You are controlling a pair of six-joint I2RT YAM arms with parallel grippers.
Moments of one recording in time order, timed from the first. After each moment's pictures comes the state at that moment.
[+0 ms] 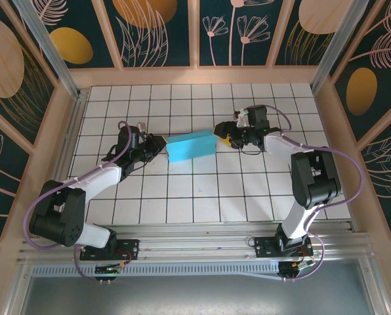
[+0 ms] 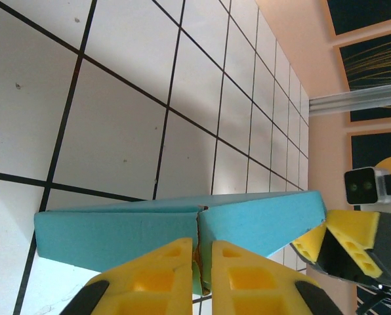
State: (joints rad) left arm -0.34 1.44 0.71 0.18 0.36 -1.02; right arm 0.29 1.74 1.08 -0.10 -0.73 0.73
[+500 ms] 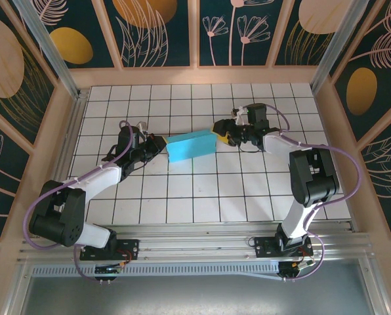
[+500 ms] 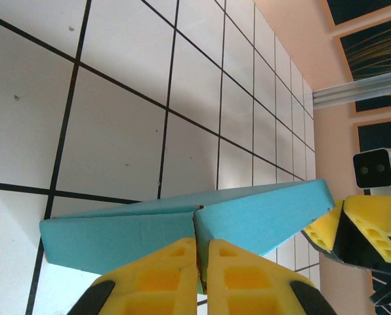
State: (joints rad) left arm -0.34 1.44 0.71 0.18 0.36 -0.97; right arm 0.29 1.76 1.08 0.00 -0.80 0.78
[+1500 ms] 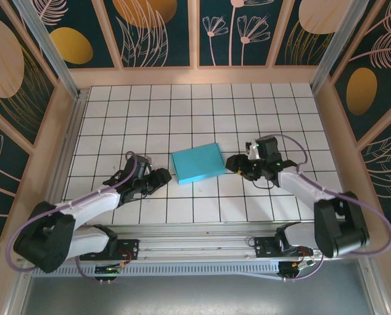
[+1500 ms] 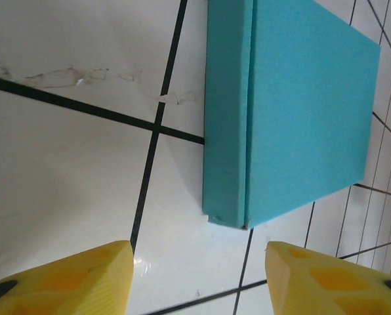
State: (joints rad) left arm -0.51 1.26 0.44 0.00 0.28 -1.03; right arm 0.33 1.33 0.64 -0.21 -0.54 0.67
